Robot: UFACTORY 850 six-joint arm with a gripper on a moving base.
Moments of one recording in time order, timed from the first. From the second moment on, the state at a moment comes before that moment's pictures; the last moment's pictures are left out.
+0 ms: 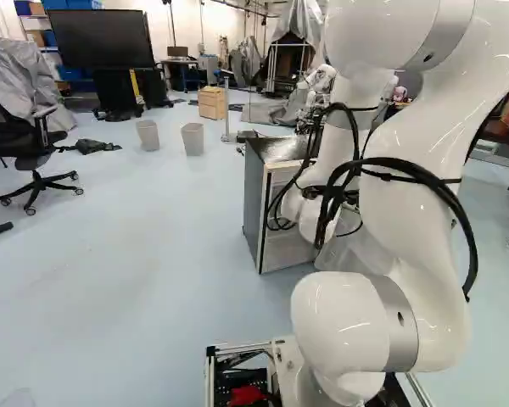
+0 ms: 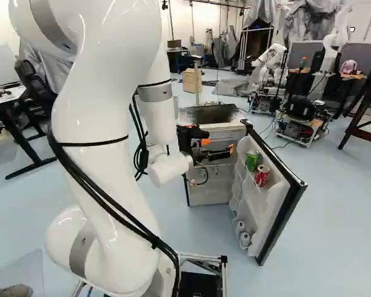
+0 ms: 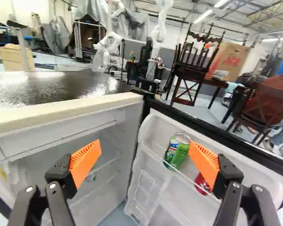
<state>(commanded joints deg) -10.5 -21.0 -19.8 25.5 83.0 -9.6</state>
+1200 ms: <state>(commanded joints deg) -15.5 -31.9 -22.5 -1.7 82.8 -9.6</state>
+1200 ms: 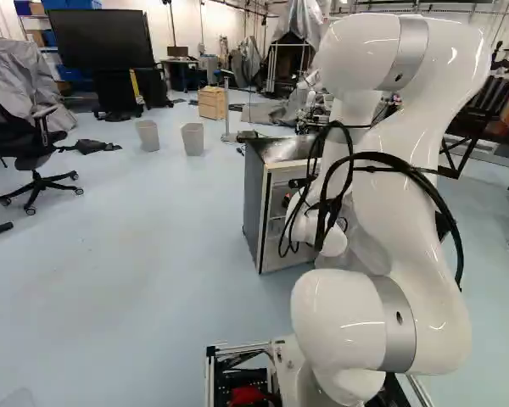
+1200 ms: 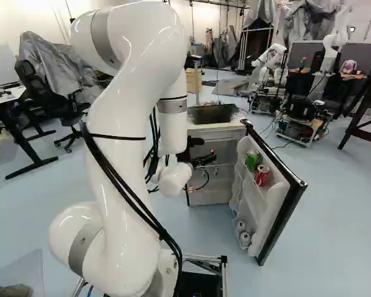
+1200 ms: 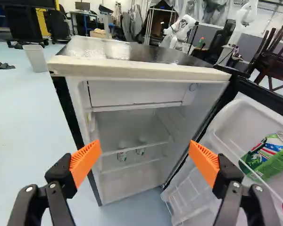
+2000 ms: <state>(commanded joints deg) -15.0 -35.6 -23.4 7.2 82.8 -9.6</state>
